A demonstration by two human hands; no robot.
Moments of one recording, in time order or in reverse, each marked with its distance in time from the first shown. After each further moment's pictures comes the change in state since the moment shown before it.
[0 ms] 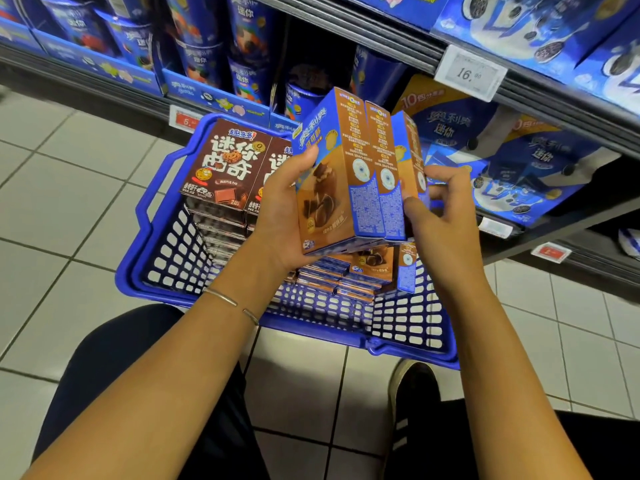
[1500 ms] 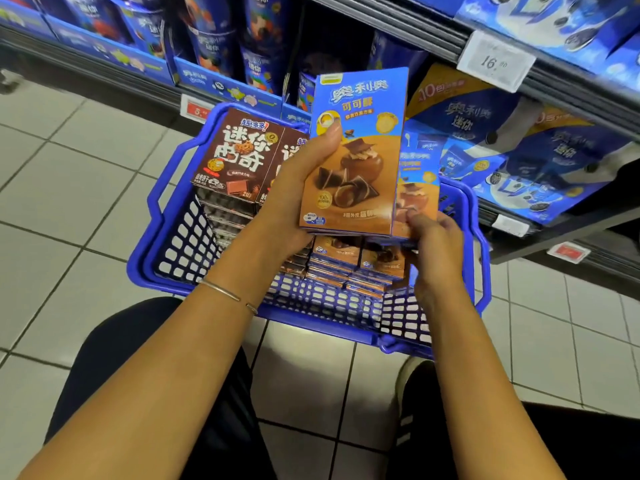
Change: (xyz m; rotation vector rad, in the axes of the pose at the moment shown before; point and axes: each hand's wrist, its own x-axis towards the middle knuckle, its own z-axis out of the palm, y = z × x) left_hand -0.005 0.015 0.005 0.206 0.042 0.131; right_hand 0.016 0.065 0.032 0.365 0.135 0.396
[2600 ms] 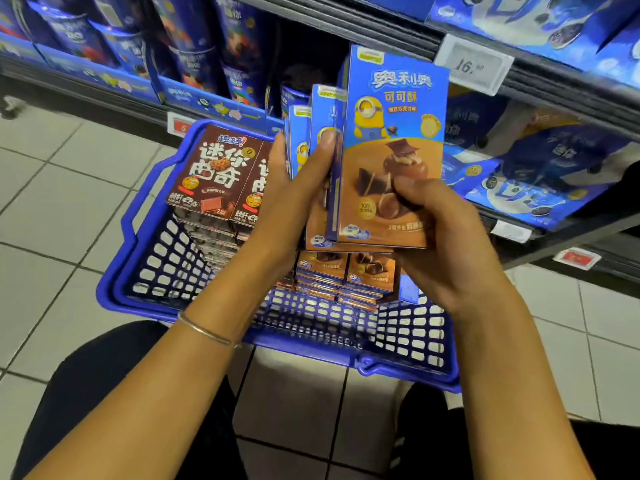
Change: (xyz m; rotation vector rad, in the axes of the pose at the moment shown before) left_hand 0.019 -0.015 0.028 0.320 0.322 0.171; right_hand -0.035 -0.084 -0.011 0.332 -0.736 0.030
